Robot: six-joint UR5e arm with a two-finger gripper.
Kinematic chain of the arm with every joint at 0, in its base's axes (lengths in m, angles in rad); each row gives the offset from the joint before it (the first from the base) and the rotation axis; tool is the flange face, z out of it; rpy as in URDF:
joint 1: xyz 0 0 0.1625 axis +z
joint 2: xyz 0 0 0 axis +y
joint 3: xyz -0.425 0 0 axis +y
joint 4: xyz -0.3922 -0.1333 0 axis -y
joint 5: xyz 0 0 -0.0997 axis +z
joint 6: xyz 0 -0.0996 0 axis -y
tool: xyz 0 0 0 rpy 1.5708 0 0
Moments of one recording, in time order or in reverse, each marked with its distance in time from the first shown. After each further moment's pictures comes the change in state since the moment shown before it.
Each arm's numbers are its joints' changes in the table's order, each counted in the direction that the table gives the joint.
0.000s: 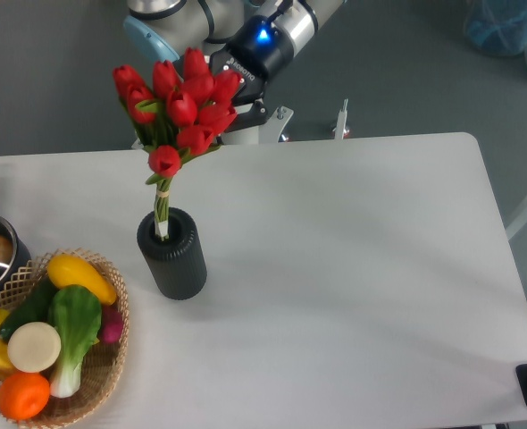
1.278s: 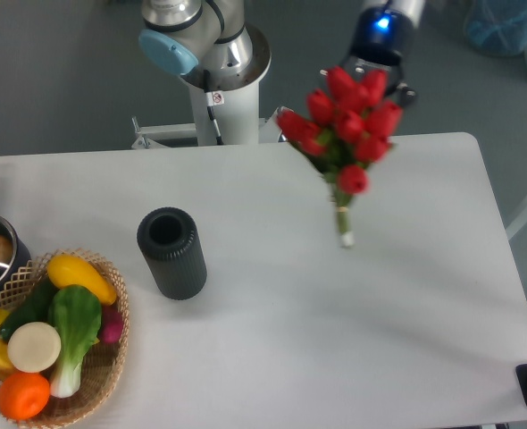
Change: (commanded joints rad) arm 0.267 0.184 -0.204 0.003 -0.457 0.307
